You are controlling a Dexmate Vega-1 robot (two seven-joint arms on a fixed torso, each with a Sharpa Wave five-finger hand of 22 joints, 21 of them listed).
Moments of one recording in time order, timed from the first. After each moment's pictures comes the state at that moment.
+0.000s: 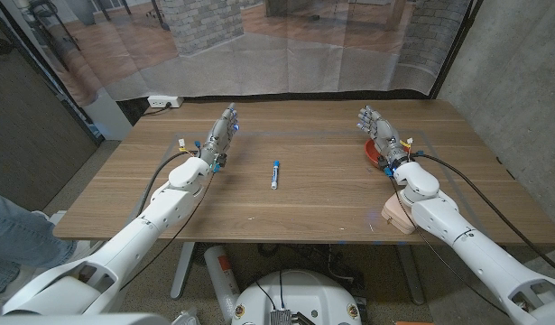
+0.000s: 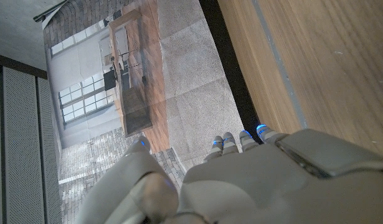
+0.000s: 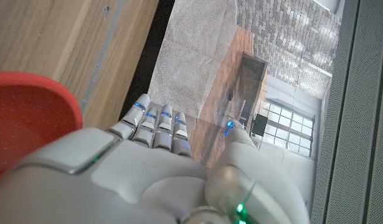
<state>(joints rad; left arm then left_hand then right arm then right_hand) 0.80 0.53 0.40 -1.34 -0.61 -0.21 -0.01 0.26 -0.09 0.31 0.11 0.29 -0.12 0.08 0.21 0.18 -0.11 0.04 0.22 0.18 -0.17 0.05 0.19 0.18 -0.17 -0.03 0.20 0.18 -0.91 -0.56 -0.36 -1.42 0.59 0.33 -0.03 0.25 0.06 0.34 -0.08 0.18 0.23 0.04 0.20 0.19 0.25 0.07 0.24 0.18 0.13 0.00 0.21 0.18 0.06 -0.04 0.58 0.17</state>
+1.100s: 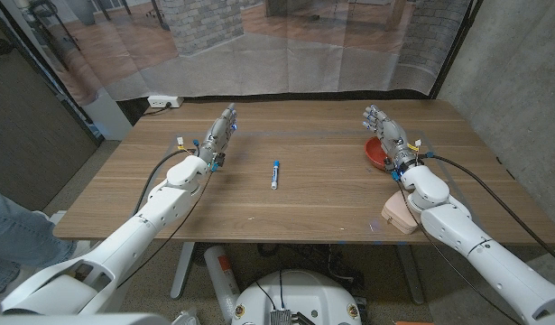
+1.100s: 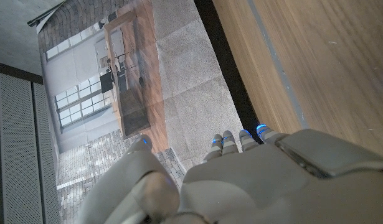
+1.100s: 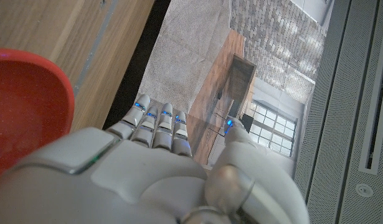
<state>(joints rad) 0.79 0.54 0.40 -1.34 -0.60 -0.19 0.00 0.28 -0.07 0.31 0.11 0.29 -0.09 0.09 0.21 0.18 -0.09 0.03 0.22 0.18 -0.15 0.05 0.19 0.18 -0.17 -0.03 0.20 0.18 -1.01 -0.62 -0.32 -1.55 0.55 0.34 -0.09 0.27 0.06 0.34 -0.09 0.18 0.24 0.03 0.20 0.19 0.25 0.07 0.24 0.18 0.13 0.01 0.21 0.18 0.06 -0.04 0.56 0.17</state>
